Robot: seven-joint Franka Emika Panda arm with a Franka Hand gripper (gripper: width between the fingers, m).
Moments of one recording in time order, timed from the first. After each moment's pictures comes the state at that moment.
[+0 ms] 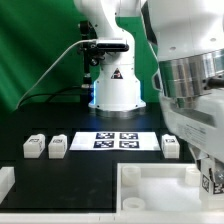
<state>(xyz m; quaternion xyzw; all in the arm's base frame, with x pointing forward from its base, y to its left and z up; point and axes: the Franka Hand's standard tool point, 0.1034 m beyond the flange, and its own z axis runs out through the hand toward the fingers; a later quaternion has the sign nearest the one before) 0.629 0.115 0.073 -0.71 0.69 0.03 0.12</state>
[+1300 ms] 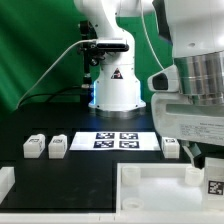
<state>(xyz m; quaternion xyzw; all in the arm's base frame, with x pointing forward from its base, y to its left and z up) 0.629 0.128 0.078 -0.92 0.39 0.01 0.10</state>
